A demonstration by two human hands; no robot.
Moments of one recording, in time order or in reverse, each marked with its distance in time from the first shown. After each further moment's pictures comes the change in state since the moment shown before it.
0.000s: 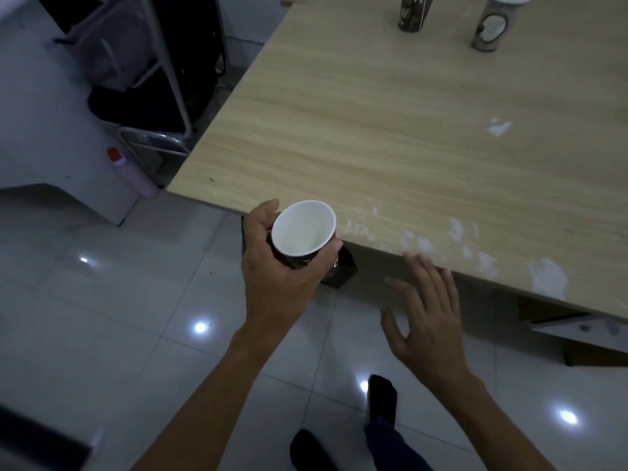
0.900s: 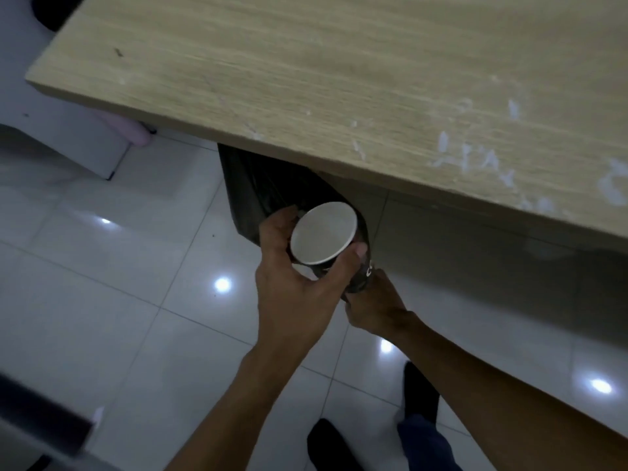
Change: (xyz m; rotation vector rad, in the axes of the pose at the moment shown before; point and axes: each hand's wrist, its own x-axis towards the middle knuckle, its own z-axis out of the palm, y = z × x) left_hand -0.016 -0.168 0.047 0.050 -0.057 -0.205; right_hand -0.009 0.022 0.274 0.060 -0.976 0.028
